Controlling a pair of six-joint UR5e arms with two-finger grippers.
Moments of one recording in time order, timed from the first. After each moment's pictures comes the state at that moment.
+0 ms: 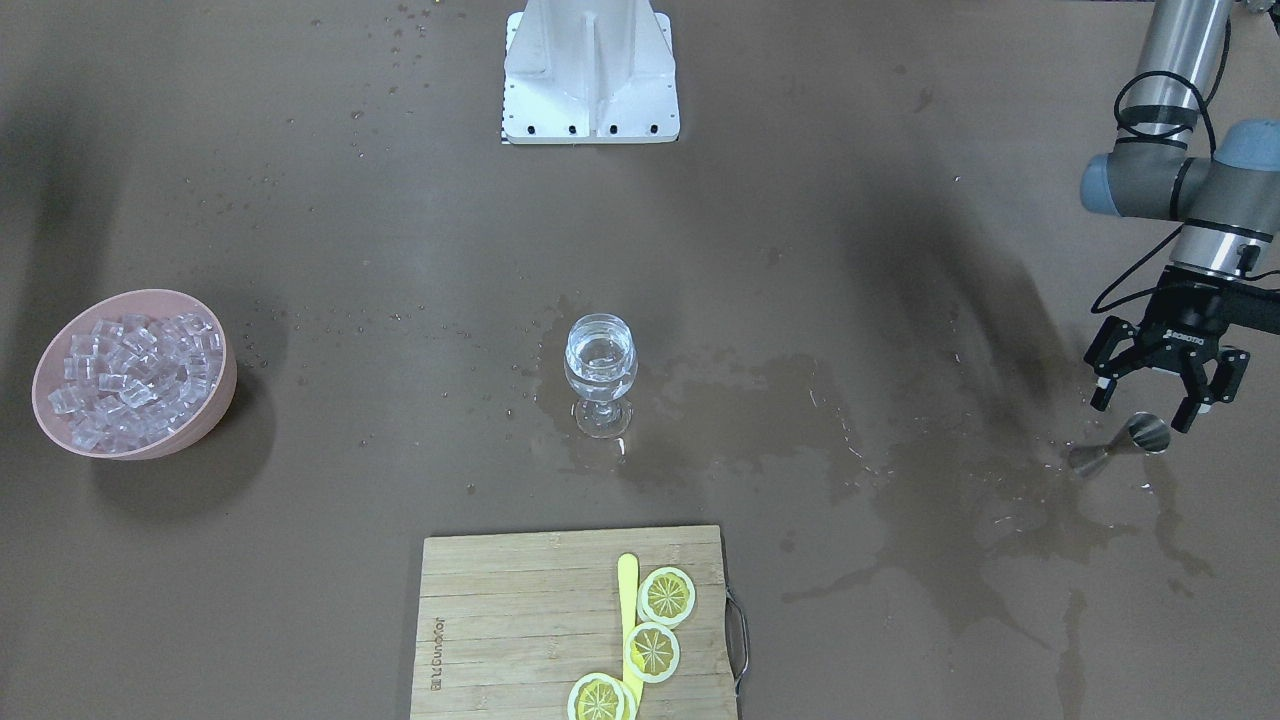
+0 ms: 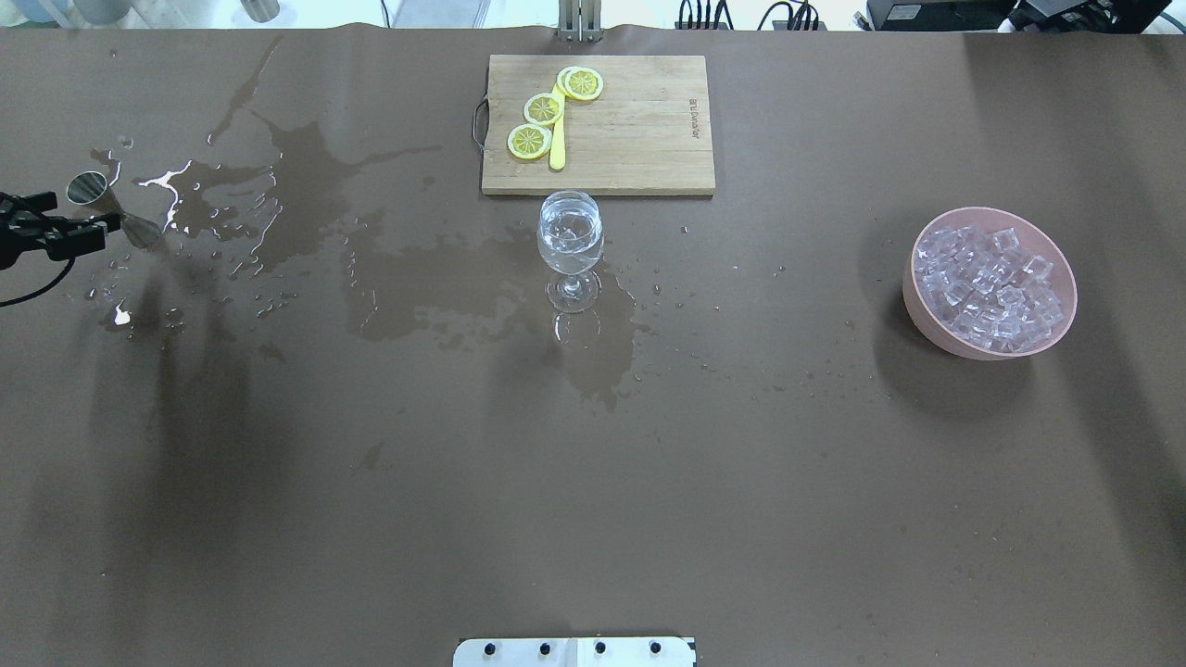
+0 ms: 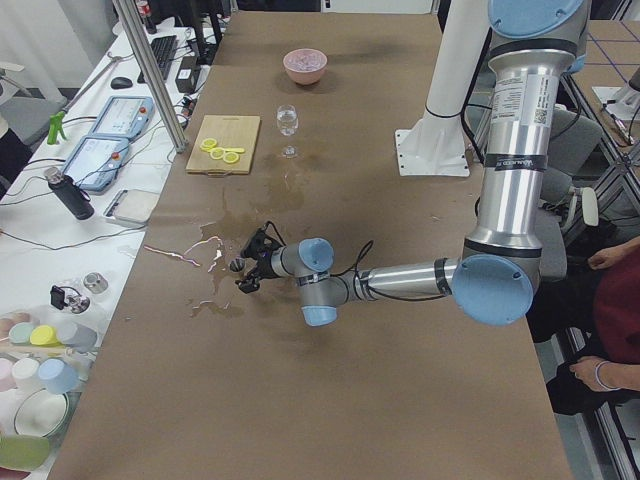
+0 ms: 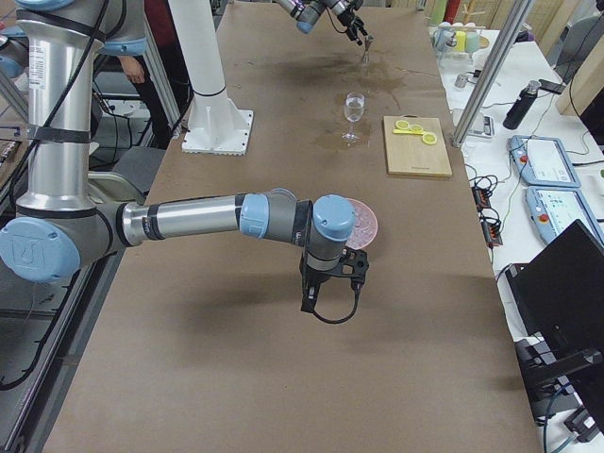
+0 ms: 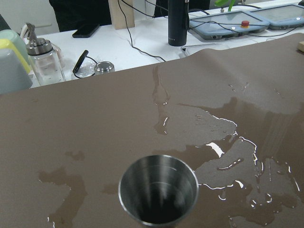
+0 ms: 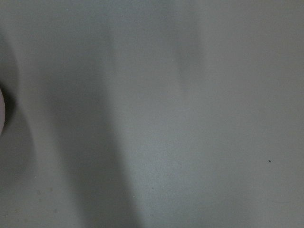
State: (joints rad) left arm -1.02 -1.62 -1.26 -3.07 -1.75 -0.72; right arm 1.55 -1.69 1.84 -1.85 2.33 0.05
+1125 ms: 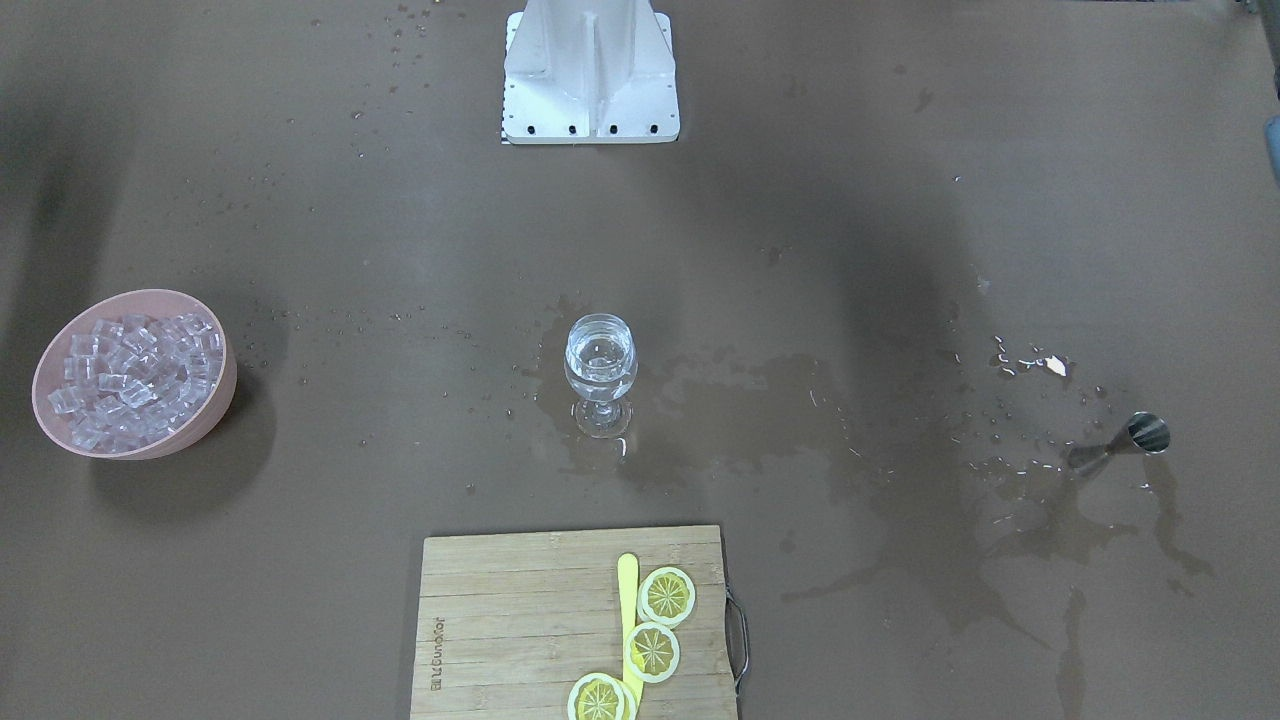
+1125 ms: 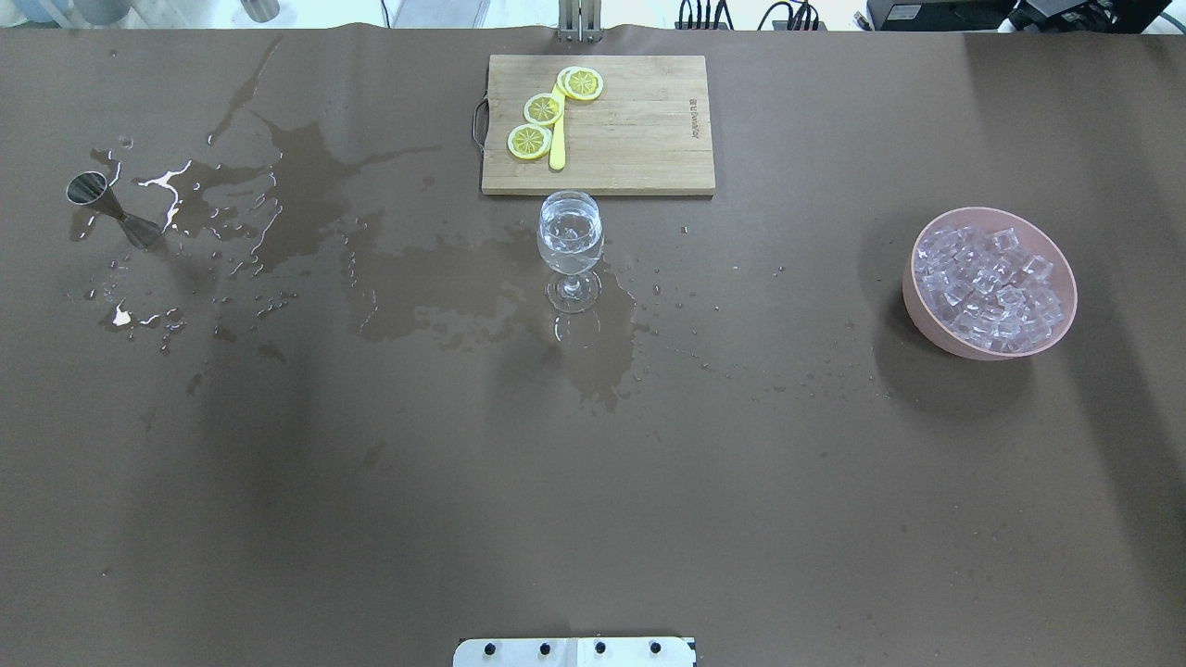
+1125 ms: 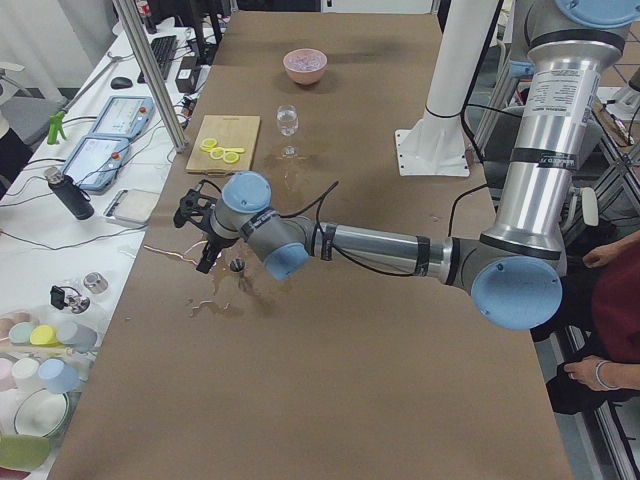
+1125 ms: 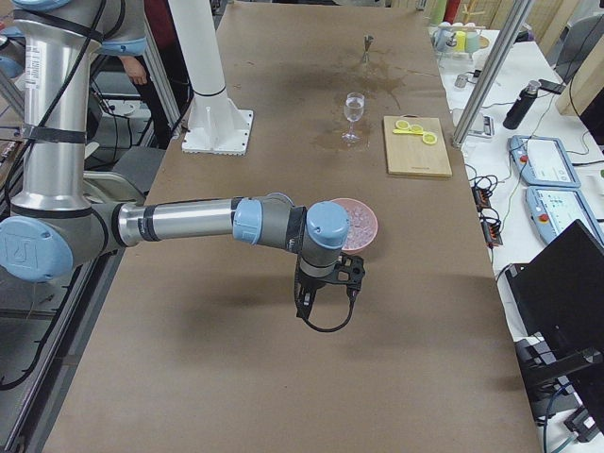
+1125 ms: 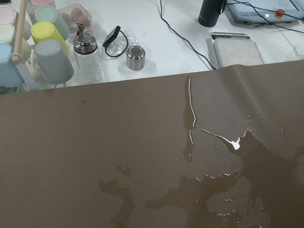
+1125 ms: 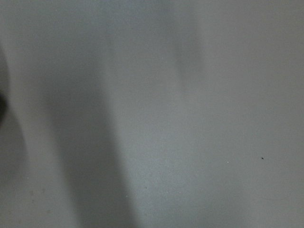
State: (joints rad) left arm -1.46 -1.75 -1.56 -2.20 -2.30 -0.43; right arm 1.57 -1.70 1.83 -1.84 2.33 0.04
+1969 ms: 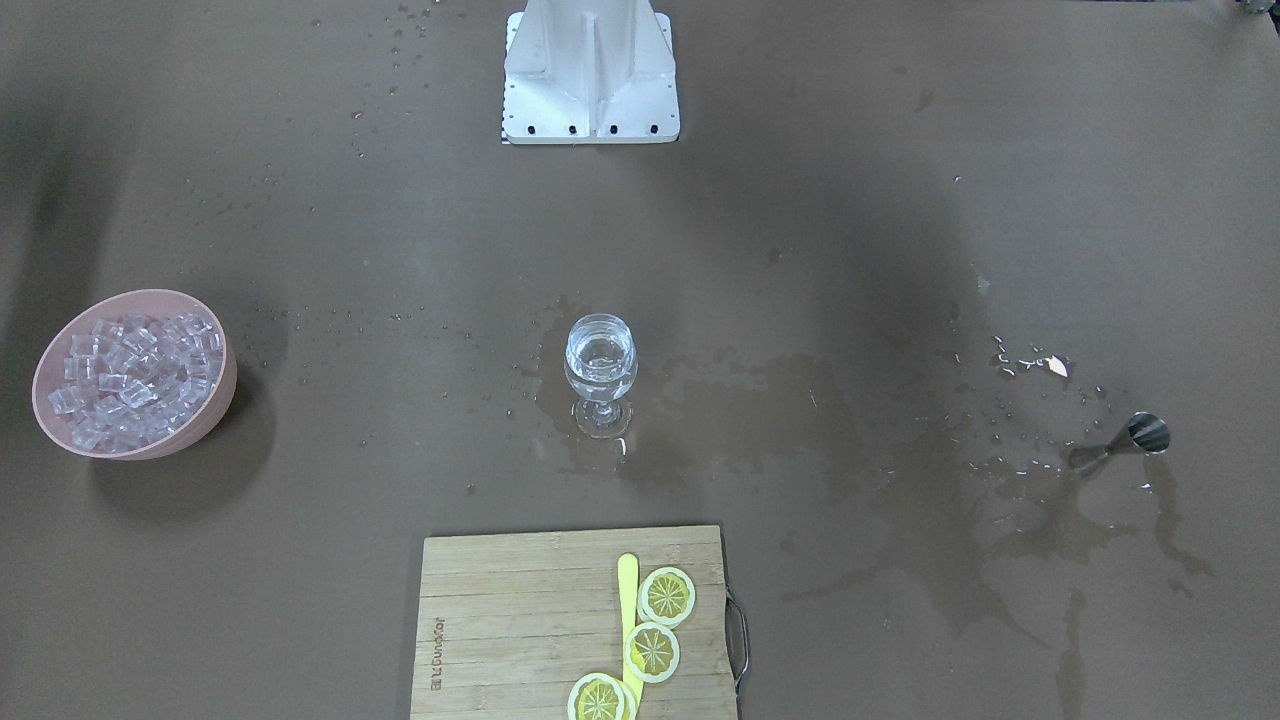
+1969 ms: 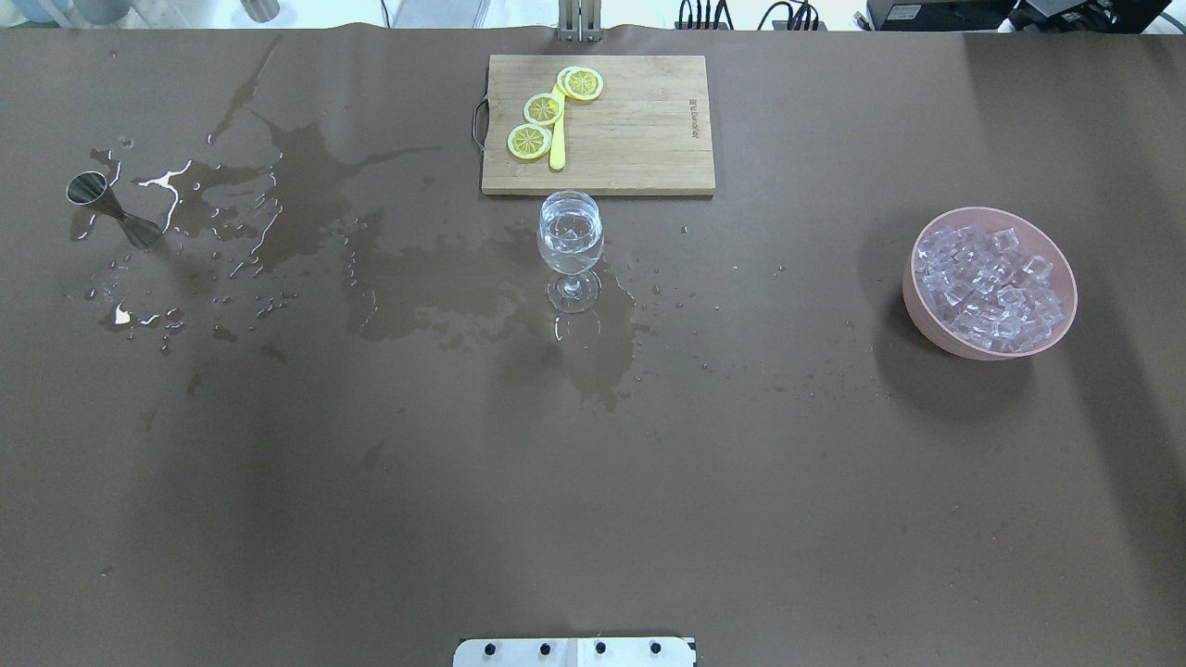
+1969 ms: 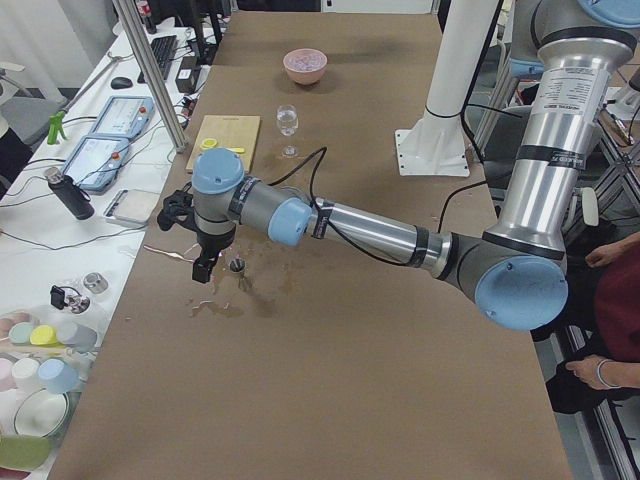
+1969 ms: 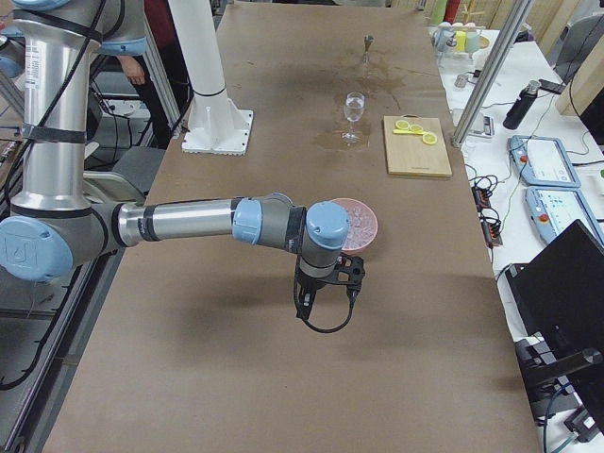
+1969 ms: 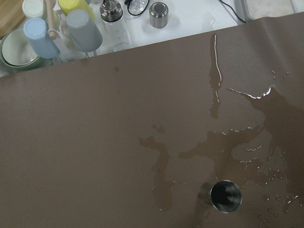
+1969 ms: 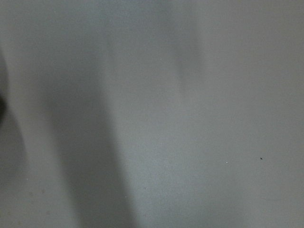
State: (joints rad) left arm -1.56 -1.77 -1.63 -1.71 -2.36 -0.07; right arm 1.57 -1.70 1.83 -1.84 2.33 0.04
